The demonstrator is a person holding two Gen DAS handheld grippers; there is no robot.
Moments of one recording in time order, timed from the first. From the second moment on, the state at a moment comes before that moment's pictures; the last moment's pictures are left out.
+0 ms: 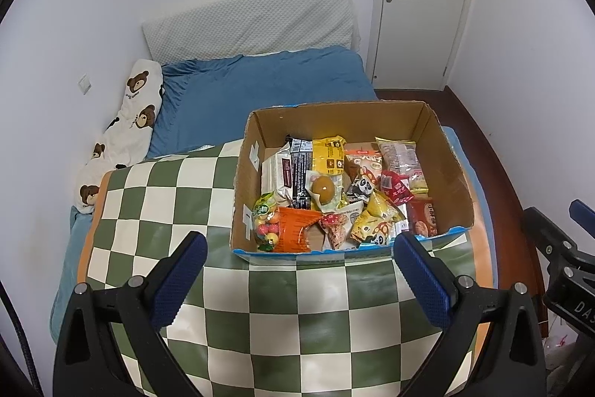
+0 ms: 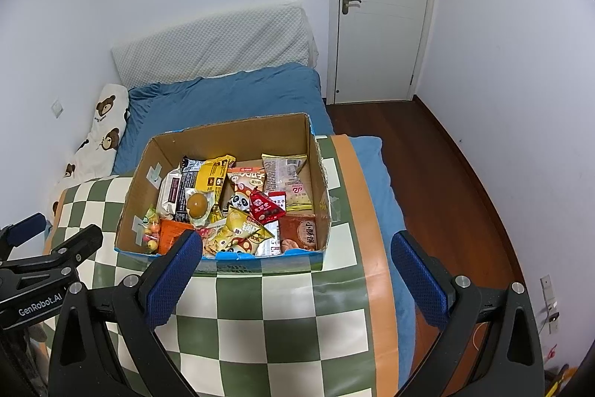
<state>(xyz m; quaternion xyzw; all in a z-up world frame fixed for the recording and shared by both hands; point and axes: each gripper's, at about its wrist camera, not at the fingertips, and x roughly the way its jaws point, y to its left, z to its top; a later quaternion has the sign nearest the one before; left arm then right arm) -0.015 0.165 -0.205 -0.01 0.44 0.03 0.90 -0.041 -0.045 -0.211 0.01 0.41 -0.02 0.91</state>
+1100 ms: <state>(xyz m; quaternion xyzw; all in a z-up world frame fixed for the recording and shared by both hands) -0.020 0.163 -0.203 -0.01 0.44 0.02 0.90 -0.046 -0.043 -0.207 0.01 0.41 -0.02 0.91</state>
